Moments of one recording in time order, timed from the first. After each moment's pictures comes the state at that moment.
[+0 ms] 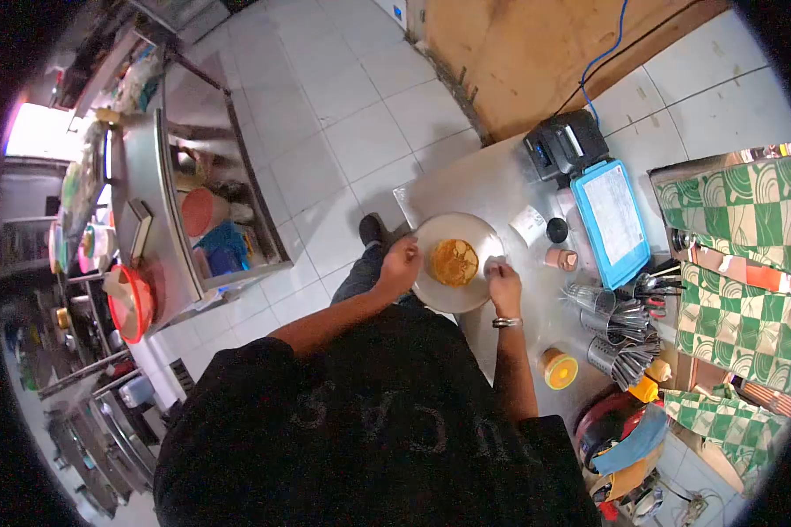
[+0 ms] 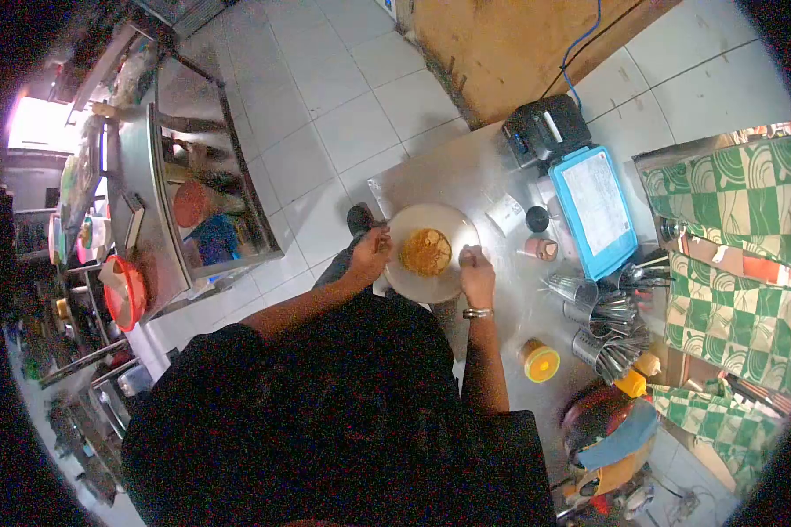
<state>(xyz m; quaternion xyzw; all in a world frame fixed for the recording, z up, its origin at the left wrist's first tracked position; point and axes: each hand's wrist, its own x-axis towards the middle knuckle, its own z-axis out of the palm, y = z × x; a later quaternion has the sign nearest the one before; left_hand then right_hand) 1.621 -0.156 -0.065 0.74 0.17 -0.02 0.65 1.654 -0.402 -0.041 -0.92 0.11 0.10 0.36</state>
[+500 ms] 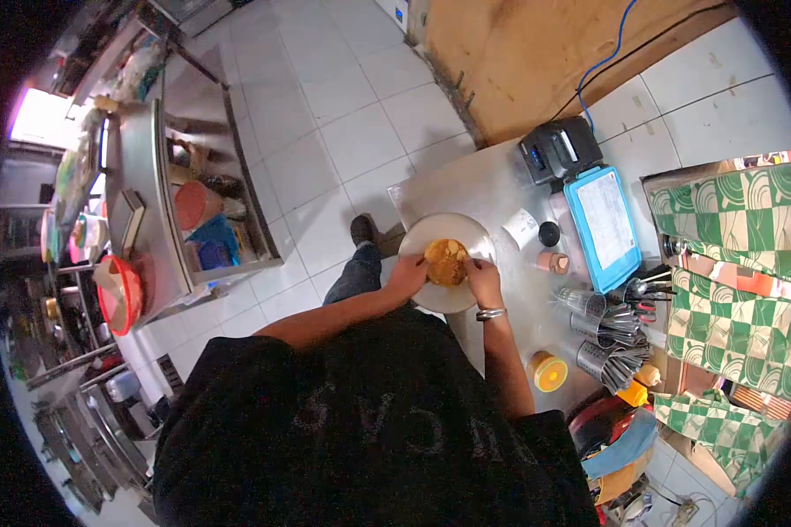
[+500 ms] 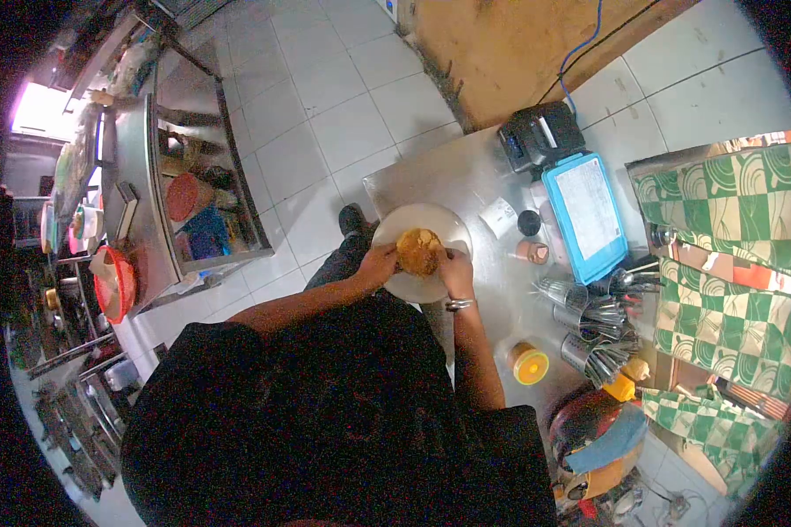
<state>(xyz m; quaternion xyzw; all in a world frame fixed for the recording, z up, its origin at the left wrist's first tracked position) 1.623 -0.184 -0.073 0.79 0.16 -0.23 0.54 1.666 -0.378 -0.056 -0.89 0.09 0.17 0.41</state>
